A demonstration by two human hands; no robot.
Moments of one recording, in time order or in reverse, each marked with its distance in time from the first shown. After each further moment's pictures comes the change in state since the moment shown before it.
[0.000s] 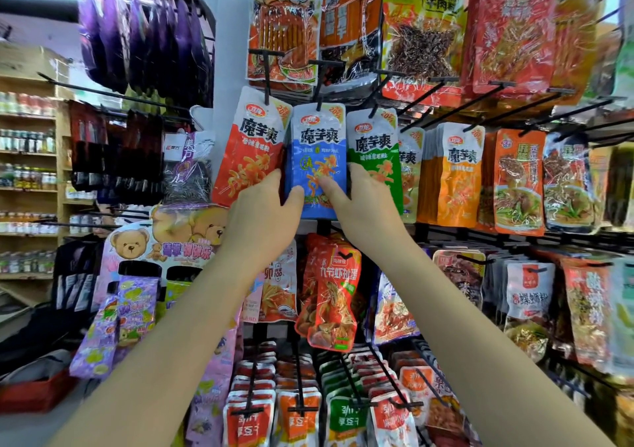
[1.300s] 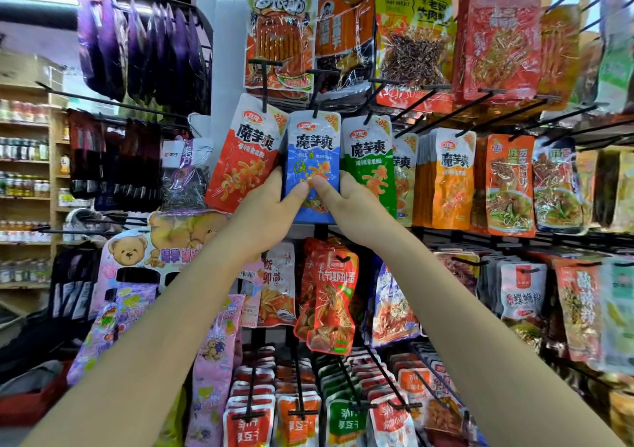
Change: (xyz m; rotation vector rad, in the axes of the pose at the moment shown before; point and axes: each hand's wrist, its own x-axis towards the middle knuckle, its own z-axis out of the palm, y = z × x) left_hand 0.024 -0.014 0.002 -0.232 -0.190 0.077; right_hand 0.013 0.003 -0.002 0.188 -0.196 0.089
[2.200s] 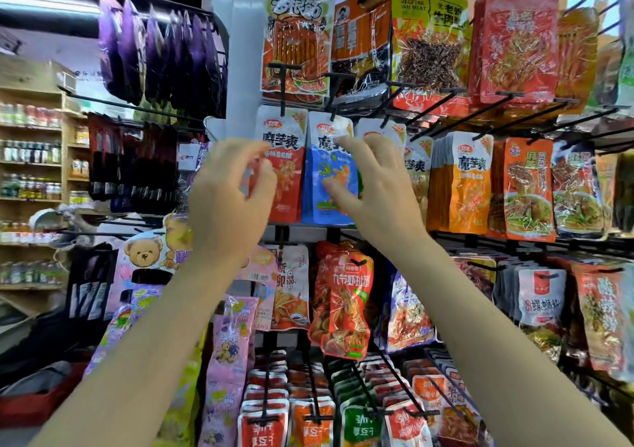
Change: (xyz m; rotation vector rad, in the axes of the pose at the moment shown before) left_hand -0.025 -0.005 -0.036 0.223 0.689 0.488; right_hand -0.005 -0.005 0.002 -0.453 0.440 -0.461
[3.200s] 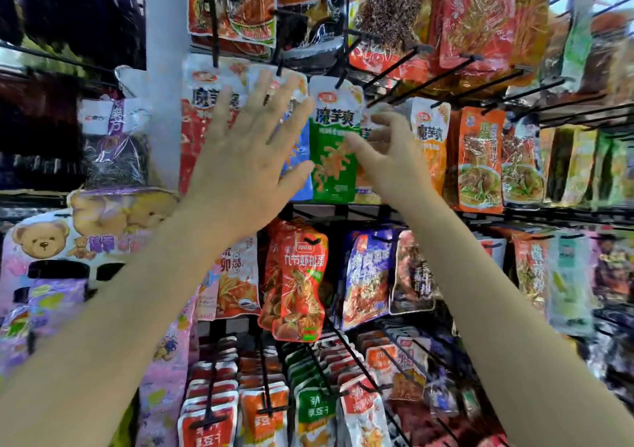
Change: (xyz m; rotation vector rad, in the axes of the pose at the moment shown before) left_hand 0.008 0.012 0.067 0.382 -0.515 0.366; right_hand 0.002 0.068 -0.032 0.252 -0.098 0.477
